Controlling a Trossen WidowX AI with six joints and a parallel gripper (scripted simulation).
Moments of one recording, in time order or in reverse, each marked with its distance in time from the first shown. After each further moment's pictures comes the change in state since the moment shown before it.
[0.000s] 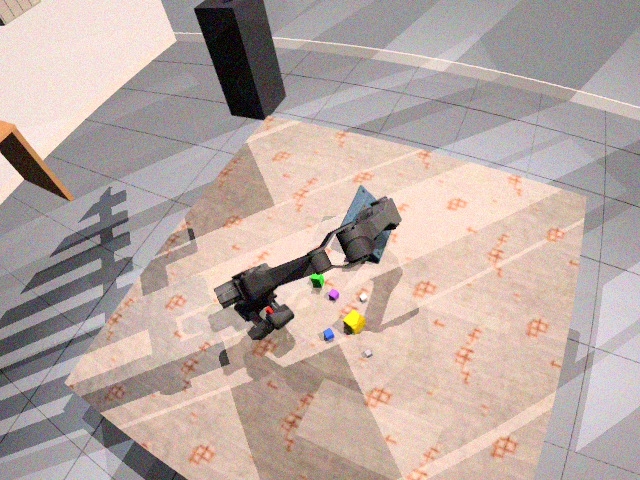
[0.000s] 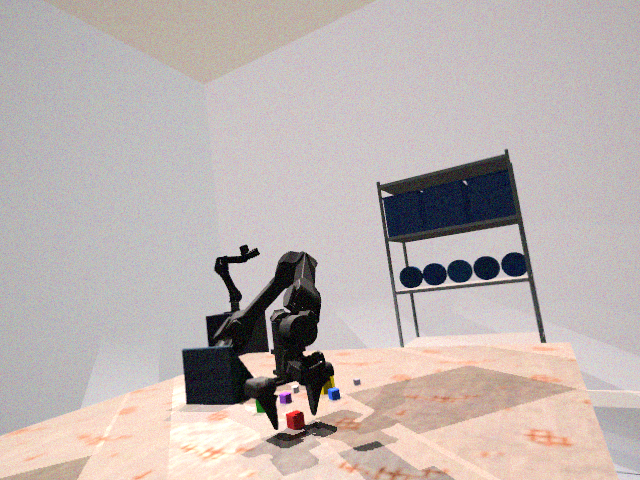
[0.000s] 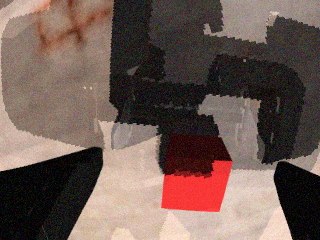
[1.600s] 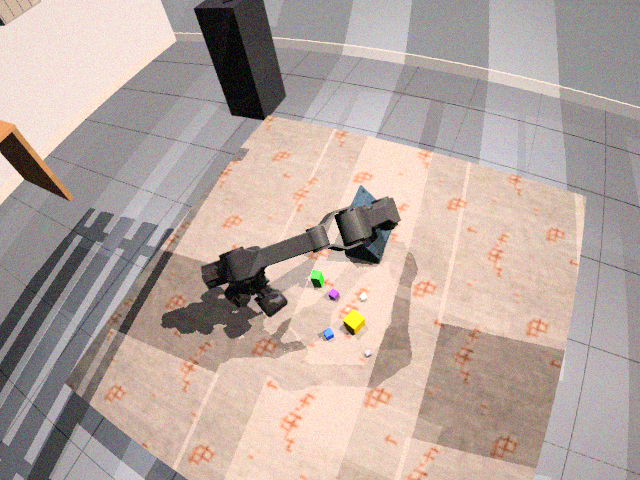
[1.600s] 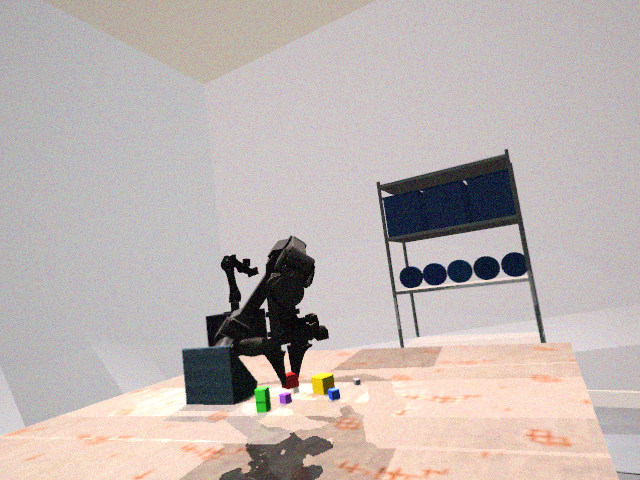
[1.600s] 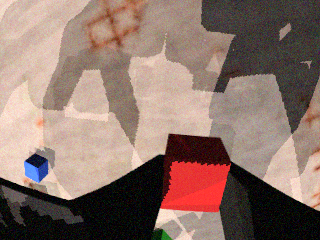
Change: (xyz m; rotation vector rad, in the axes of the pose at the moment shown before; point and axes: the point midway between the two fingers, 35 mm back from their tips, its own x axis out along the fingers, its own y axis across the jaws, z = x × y) arm -0.077 -0.003 -0.001 0.021 0.013 0.007
